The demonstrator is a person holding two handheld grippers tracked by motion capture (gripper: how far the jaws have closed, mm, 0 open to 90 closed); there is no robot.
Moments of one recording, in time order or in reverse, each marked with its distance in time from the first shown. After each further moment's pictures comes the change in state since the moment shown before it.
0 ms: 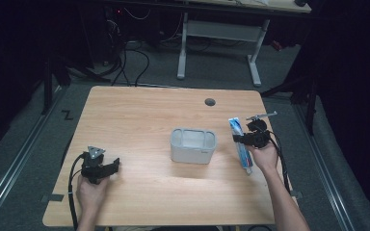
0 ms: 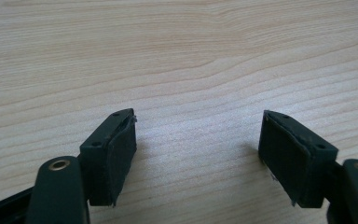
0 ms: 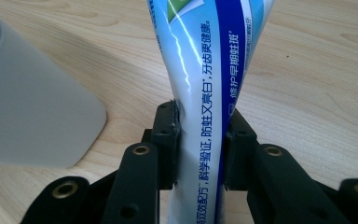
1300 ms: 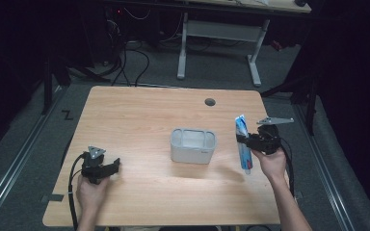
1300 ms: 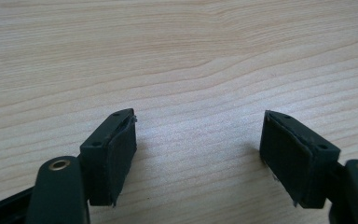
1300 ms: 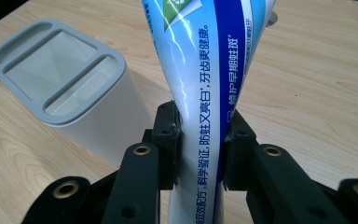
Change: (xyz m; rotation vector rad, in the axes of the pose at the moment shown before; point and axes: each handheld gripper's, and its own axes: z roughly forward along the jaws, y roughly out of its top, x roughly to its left) left arm 0.000 0.000 0.000 0.002 -0.007 0.008; right arm 0.023 -0.015 -0.054 -0.189 0.064 -0.060
